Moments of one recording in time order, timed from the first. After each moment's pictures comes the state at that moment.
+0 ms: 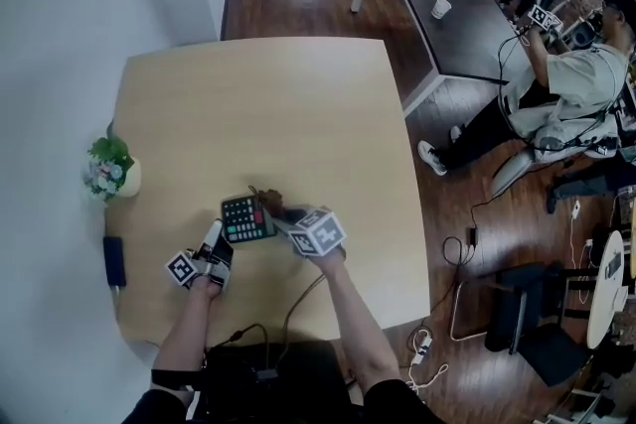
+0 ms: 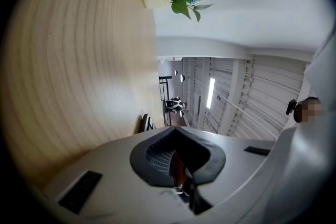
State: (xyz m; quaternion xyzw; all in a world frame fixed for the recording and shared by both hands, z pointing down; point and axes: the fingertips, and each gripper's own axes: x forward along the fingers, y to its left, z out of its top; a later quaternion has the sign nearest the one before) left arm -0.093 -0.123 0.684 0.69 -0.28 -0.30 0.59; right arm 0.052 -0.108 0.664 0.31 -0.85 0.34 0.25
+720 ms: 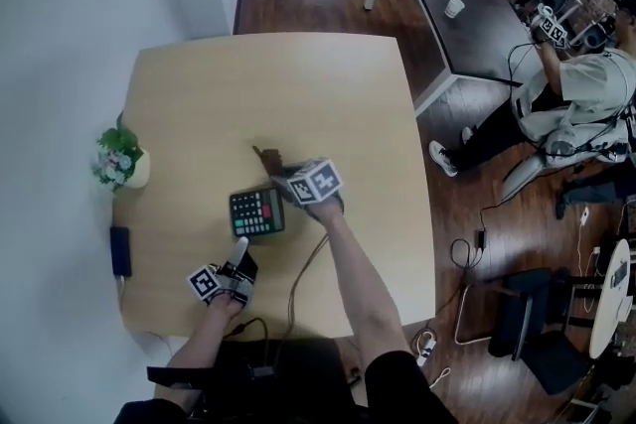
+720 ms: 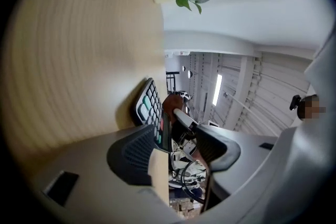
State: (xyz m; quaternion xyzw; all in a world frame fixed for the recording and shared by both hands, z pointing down) left arm -0.045 -0.054 0.677 0.67 -0.28 -0.27 0.63; right arm 0.050 -0.203 0.678 0.28 -0.87 0.34 0.24
